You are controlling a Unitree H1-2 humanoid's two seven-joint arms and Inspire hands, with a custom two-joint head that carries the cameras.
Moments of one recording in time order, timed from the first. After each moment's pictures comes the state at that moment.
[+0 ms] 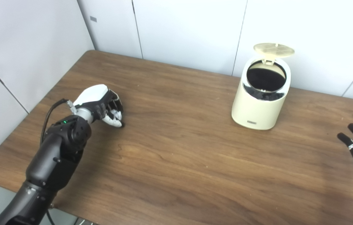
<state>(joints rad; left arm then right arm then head) -0.13 0.60 0.06 -0.19 0.81 0.46 -0.49 -0.09 -0.09 -0.20 -0.37 0.34 0.44 -0.03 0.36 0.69</state>
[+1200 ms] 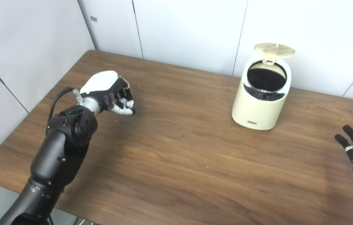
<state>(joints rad) -0.20 0.57 0.06 -0.39 0.90 0.46 -0.63 -0.09 -0.09 -0.22 -0.31 0.43 0.43 -0.01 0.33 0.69</state>
